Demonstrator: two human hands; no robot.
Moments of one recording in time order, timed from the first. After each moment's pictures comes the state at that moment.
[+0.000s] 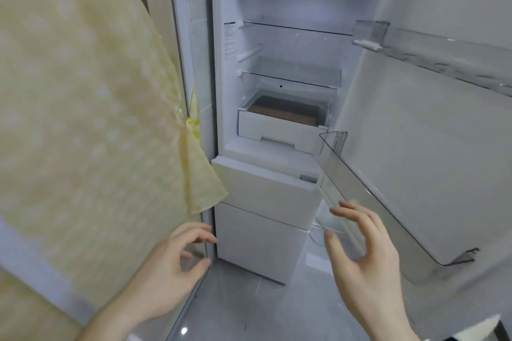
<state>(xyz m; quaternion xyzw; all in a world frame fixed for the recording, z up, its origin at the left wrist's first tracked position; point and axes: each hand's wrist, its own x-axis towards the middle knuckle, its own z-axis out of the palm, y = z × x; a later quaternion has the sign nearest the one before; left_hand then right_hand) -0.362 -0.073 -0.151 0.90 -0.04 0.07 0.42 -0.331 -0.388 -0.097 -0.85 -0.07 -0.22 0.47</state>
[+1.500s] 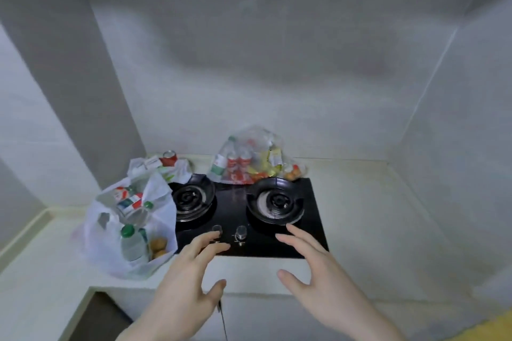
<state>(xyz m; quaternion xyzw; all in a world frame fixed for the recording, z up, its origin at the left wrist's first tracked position) -0.836 -0.601 -0.180 0.20 0.93 0.31 -0.01 -0.800 -0.320 -0.146 -0.07 0.92 -0.37 0.03</state>
